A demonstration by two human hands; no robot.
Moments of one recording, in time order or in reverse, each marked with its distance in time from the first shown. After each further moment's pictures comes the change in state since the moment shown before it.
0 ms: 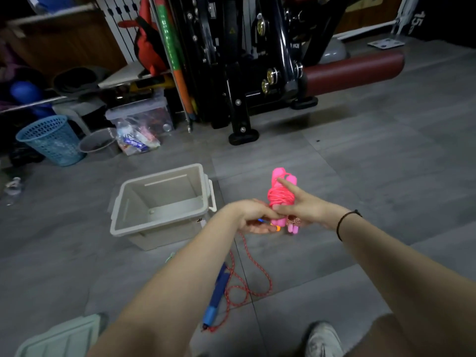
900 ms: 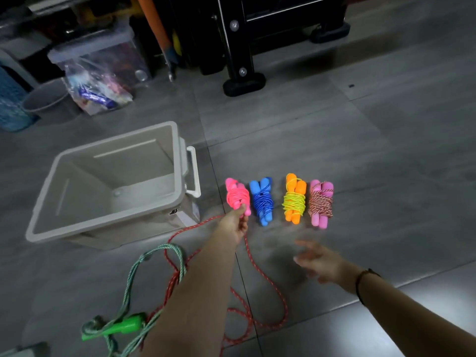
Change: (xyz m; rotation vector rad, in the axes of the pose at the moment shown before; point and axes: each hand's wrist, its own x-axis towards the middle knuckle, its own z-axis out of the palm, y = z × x) left_hand 0.292 -0.161 -0.105 -0.823 0.496 -0.047; right_hand 0.162 0.232 0.078 0.034 -0.057 0.387
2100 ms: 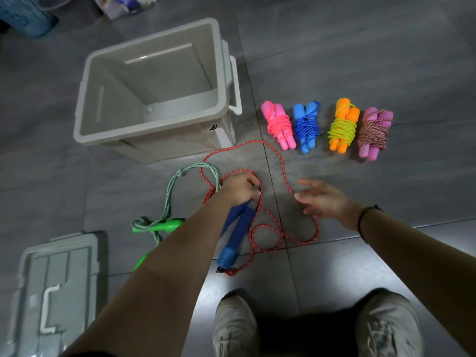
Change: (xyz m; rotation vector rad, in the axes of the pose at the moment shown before) left_hand -0.023 -0.045 -0.136 1.332 -0.083 0.354; right_hand -0.012 -0.028 0.080 0.104 -0.128 -0.007
